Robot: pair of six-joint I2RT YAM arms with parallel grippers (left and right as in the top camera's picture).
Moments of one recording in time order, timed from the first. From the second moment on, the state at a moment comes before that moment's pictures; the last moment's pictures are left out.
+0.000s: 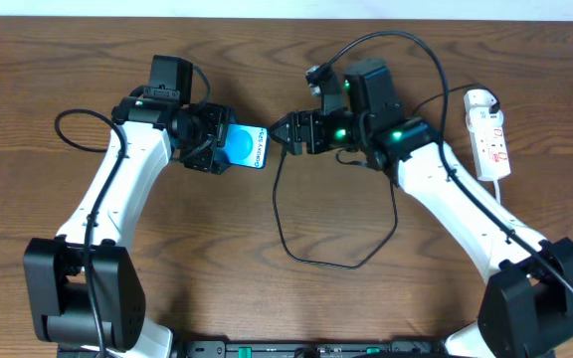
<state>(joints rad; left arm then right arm) -0.12 1.70 1.33 -0.82 0.40 -1.49 0.47 1.70 1.30 -0.33 -0.58 0.43</state>
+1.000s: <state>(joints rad) -0.12 1.70 1.33 -0.82 0.49 -1.49 0.61 1.83 1.30 -0.21 -0.50 0.63</state>
